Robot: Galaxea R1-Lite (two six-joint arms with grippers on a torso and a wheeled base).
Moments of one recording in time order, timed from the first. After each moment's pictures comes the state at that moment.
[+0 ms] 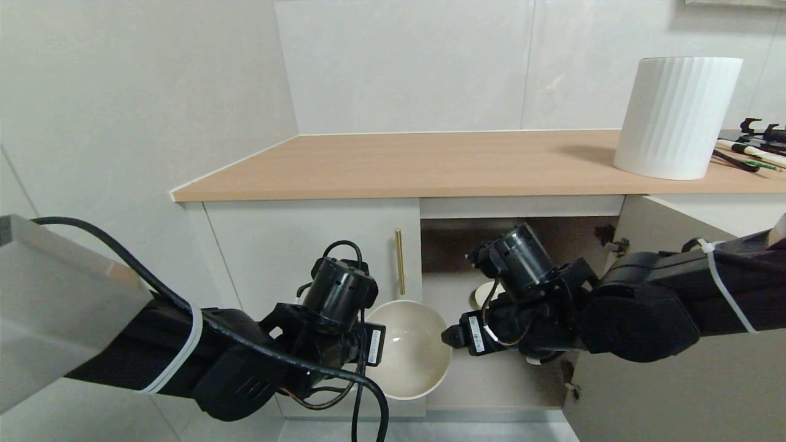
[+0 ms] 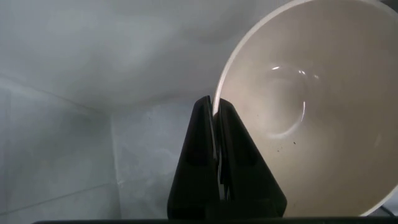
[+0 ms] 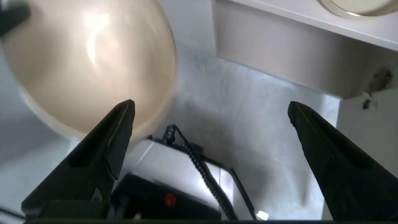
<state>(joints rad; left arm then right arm) -0.64 1.95 -0.85 -0.32 0.35 -0.31 0.75 1.96 -1.18 0.04 -0.18 0.38</state>
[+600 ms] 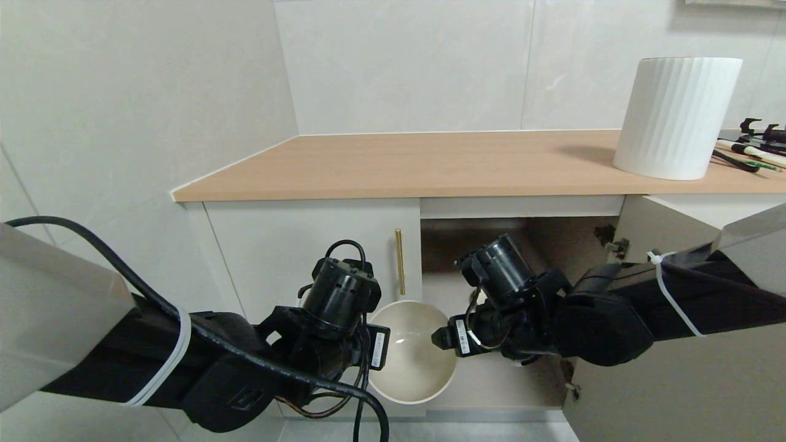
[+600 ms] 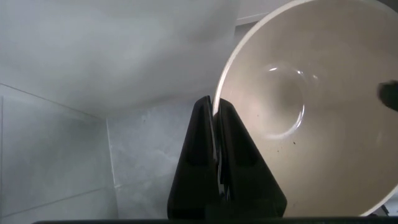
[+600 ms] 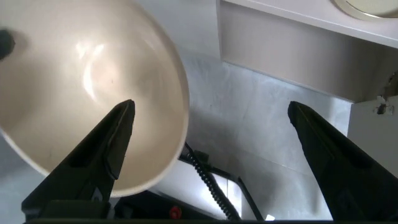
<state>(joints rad) -0.67 1.92 -0.85 -0.32 0.35 -0.31 0.75 2.03 -1.21 -0.01 -0.18 0.41</state>
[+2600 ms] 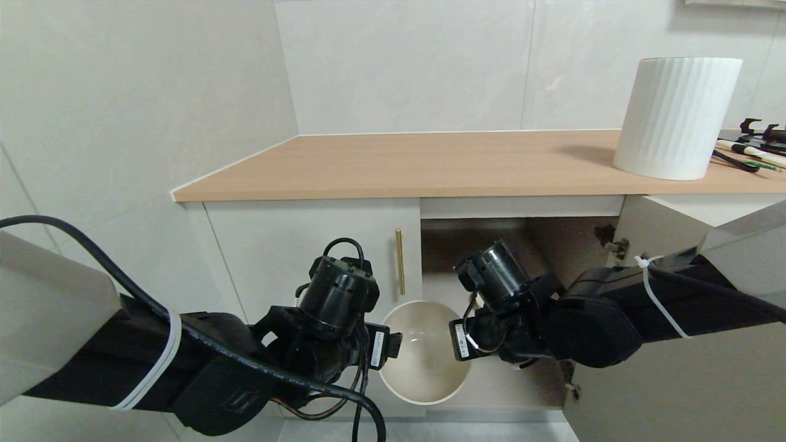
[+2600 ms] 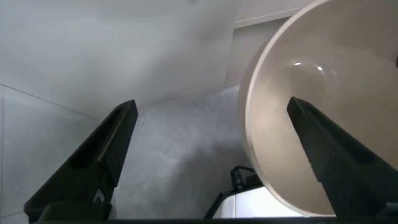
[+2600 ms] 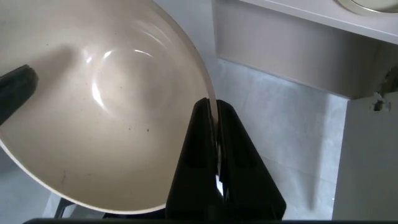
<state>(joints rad) -0.68 1.91 -0.84 -0.32 0.35 -0.31 0.75 2.05 -1.21 -0.01 -0.19 0.41</state>
